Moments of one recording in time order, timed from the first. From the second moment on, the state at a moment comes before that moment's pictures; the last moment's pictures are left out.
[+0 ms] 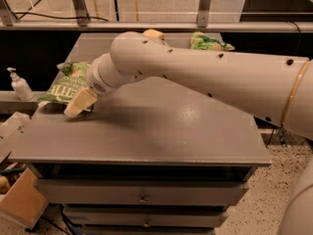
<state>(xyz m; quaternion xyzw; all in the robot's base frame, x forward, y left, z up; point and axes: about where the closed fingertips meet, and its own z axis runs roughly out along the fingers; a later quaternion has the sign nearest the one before) 0.615 0.205 0.835 -0.57 0.68 0.18 0.41</state>
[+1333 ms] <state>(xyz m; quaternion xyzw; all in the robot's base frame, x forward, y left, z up) 0.601 0.213 0.814 -0.57 0.71 0.18 0.37</state>
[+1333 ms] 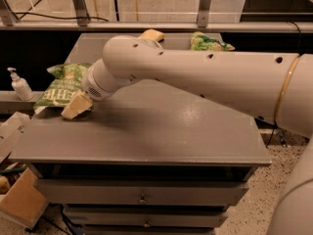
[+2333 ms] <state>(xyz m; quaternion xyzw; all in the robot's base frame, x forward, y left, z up) 0.601 0.213 0.820 -0.57 0.71 0.18 0.37</state>
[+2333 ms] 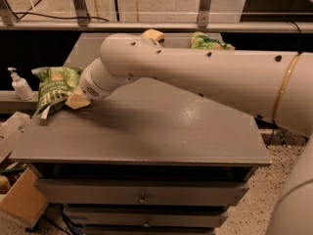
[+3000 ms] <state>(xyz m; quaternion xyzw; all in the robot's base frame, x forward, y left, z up) 0.606 0.205 0.852 -0.57 0.70 0.17 0.40</state>
